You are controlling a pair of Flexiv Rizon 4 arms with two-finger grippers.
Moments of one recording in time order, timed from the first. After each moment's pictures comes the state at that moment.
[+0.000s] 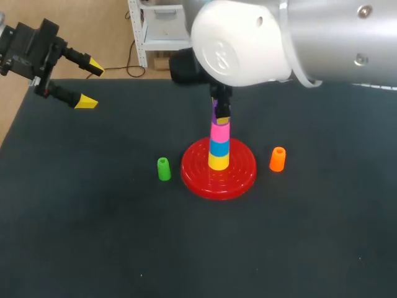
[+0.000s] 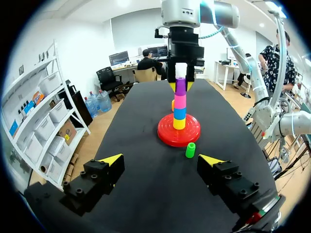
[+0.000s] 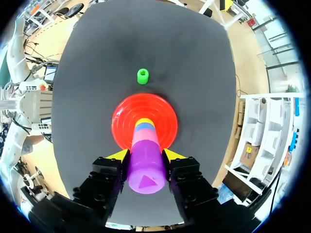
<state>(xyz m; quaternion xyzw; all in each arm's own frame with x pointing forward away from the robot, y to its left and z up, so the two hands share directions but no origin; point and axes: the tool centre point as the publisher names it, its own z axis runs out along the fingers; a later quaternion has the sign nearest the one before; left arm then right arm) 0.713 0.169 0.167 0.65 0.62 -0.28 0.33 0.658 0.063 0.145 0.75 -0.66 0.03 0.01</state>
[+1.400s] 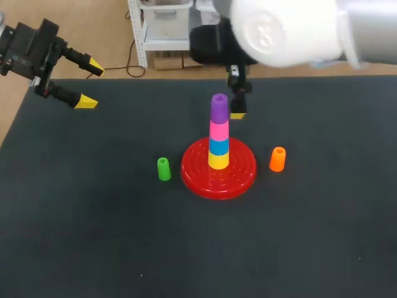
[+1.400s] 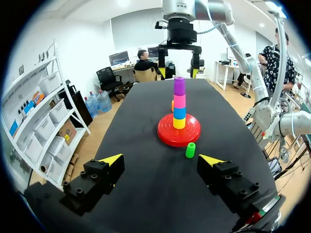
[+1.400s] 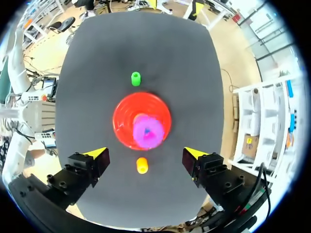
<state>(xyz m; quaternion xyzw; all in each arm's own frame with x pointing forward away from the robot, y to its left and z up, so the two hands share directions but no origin) 0.713 0.169 0.167 0.65 0.62 -0.28 0.33 0.653 0.031 0.185 0.70 -0.71 0.01 -0.03</state>
